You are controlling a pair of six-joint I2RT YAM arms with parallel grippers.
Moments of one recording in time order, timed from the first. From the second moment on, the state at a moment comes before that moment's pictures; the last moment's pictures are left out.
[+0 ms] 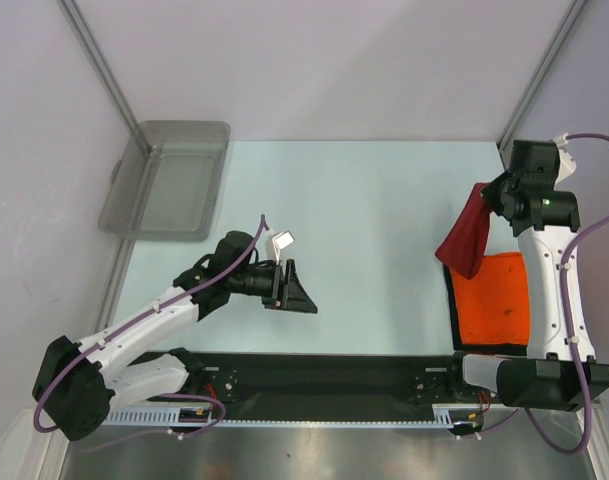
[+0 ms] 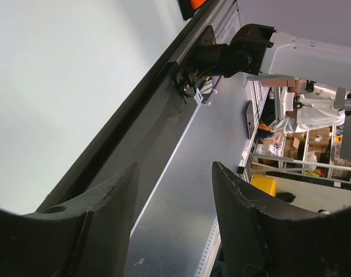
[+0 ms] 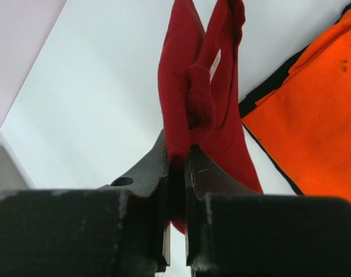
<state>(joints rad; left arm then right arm) -0.66 1.05 0.66 -0.21 0.75 -0.74 -0.07 1.23 1.49 -0.92 0.25 0.73</state>
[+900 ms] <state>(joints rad) -0.66 1.06 0.64 -0.19 0.80 -0.73 -0.25 1.13 1.44 -0.97 0.19 0.71</state>
